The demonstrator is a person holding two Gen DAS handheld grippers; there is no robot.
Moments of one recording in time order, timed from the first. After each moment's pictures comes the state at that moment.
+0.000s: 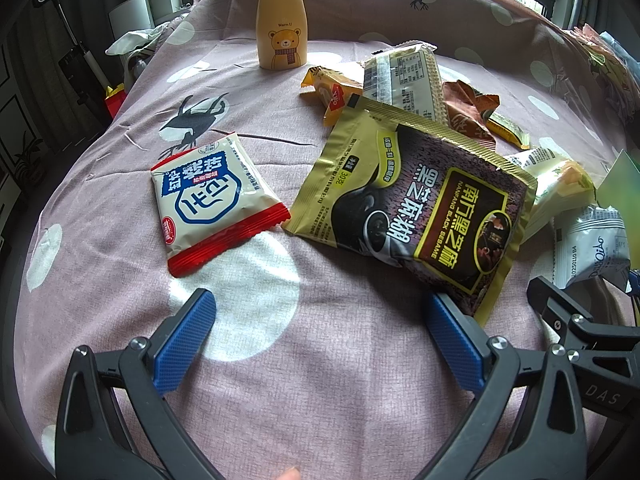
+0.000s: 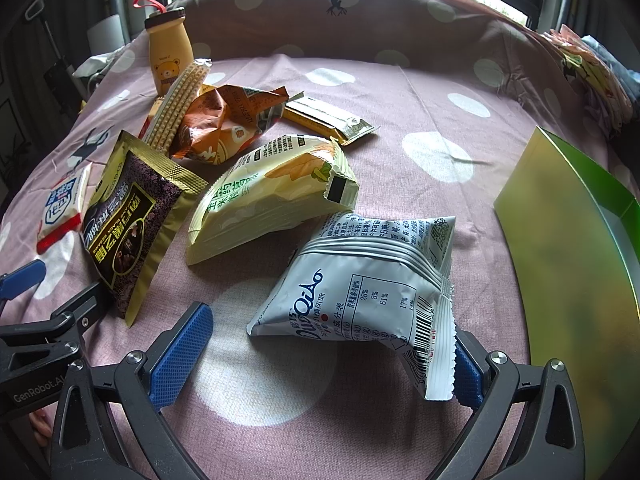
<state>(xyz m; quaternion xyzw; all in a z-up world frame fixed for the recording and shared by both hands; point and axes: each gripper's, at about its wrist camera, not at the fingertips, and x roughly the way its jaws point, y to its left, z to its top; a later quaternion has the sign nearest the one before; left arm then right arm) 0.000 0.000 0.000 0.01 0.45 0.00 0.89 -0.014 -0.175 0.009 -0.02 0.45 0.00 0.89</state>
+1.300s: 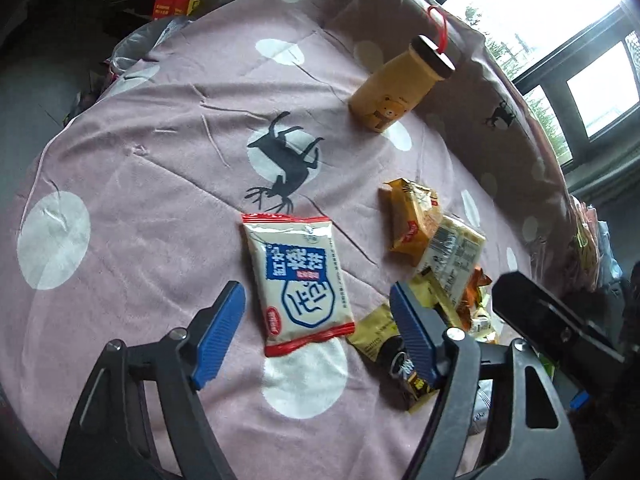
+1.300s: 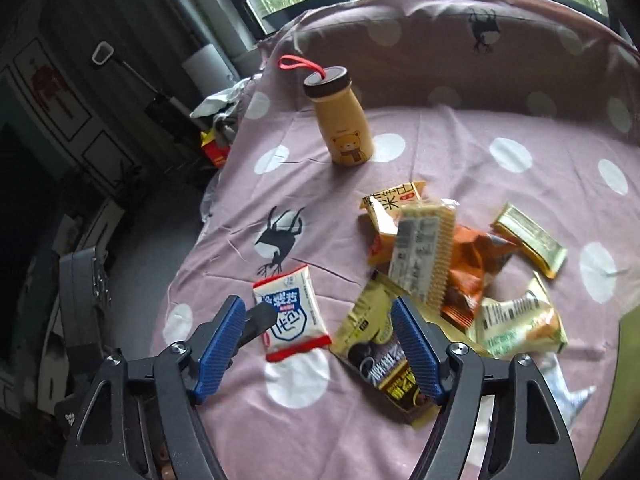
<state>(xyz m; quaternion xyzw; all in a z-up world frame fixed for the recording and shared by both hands) 0.043 0.128 0.050 -0.29 0.48 -0.01 0.83 0.066 -0.047 0.119 0.10 0.48 0.21 0.84</state>
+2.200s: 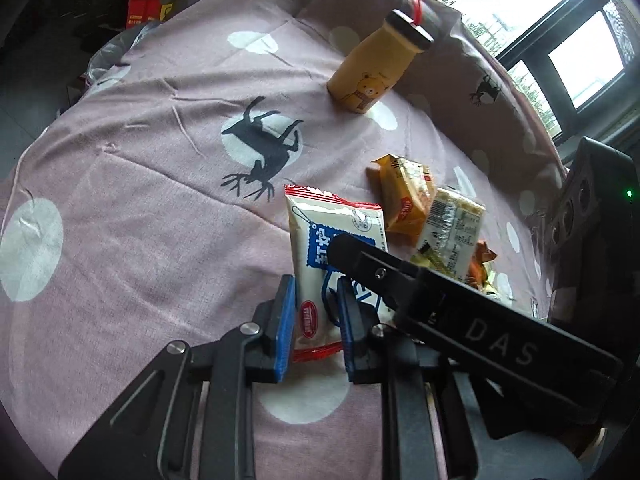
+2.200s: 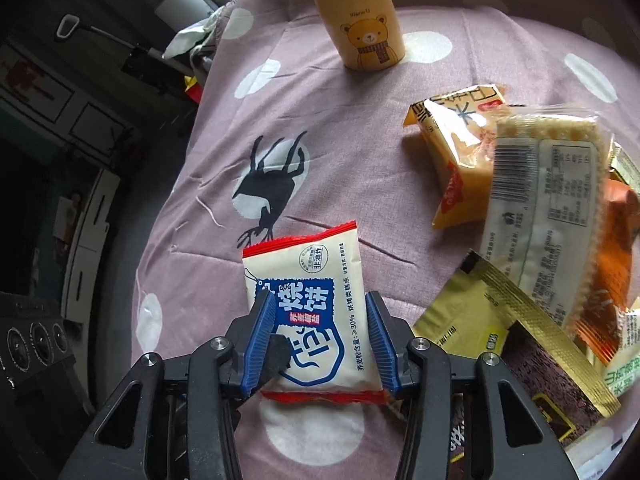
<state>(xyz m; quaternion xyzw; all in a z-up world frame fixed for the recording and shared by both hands) 0.040 0.112 0.049 -0.25 0.46 -0.05 0.85 0.096 -0.015 0.044 0.12 0.55 0.22 0.79</state>
